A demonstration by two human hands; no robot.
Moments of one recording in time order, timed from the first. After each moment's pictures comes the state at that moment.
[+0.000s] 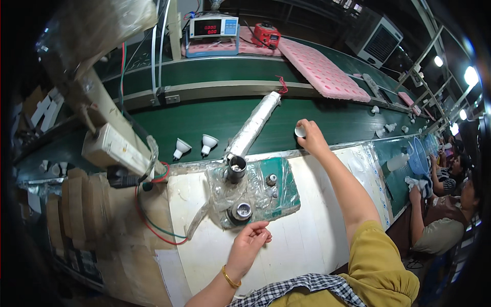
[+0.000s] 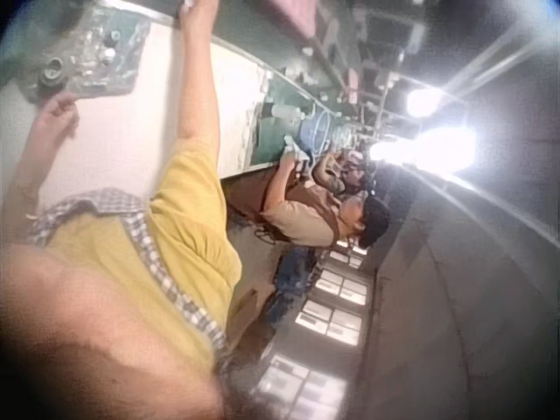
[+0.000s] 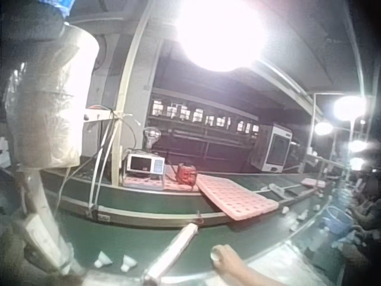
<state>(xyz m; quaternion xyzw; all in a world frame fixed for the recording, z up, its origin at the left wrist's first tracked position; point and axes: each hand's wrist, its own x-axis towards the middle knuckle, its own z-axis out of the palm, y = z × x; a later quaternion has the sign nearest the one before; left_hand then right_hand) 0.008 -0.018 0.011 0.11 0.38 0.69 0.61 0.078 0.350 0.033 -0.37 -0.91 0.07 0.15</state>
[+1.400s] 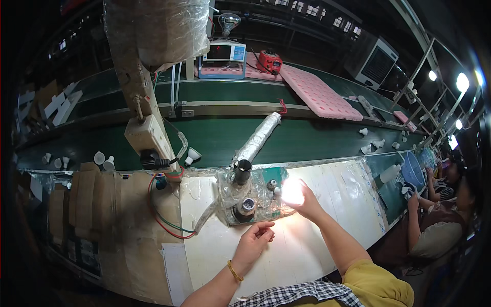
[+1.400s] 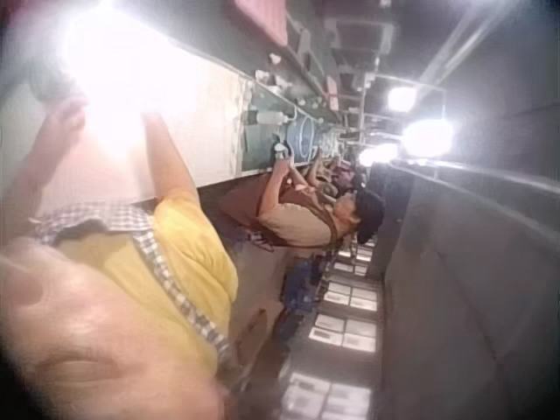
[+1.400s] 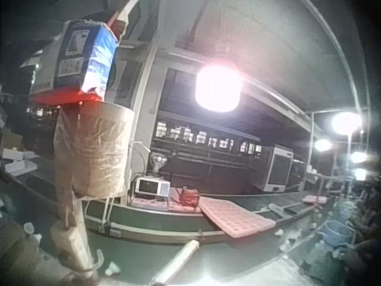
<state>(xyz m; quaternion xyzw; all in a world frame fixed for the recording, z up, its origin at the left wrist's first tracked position) 0.015 -0.025 0.018 0.19 0.42 0.67 0.59 0.120 0.174 0.062 -0.28 -0.87 0.35 0.19</state>
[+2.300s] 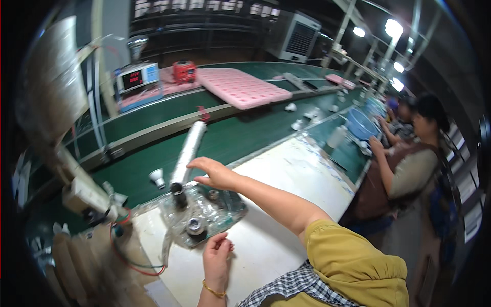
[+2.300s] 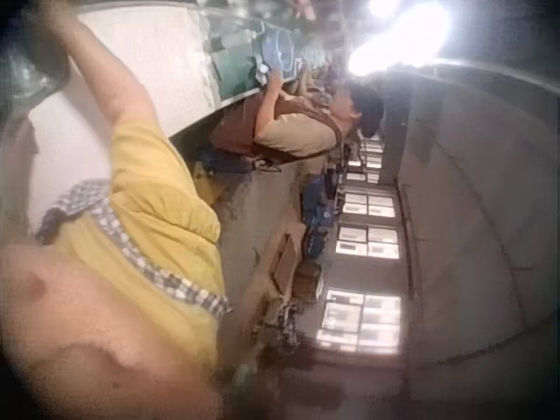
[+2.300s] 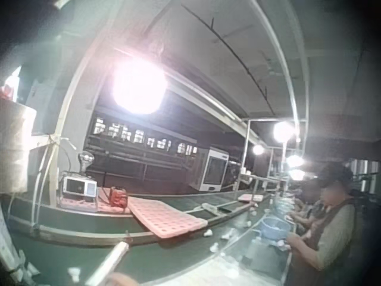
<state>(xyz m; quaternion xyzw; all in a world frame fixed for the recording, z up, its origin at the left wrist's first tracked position) 0.012 -0.023 0.016 0.15 0.42 0.69 0.56 0.017 0.244 0.049 -0.11 -0.93 0.26 0.23</state>
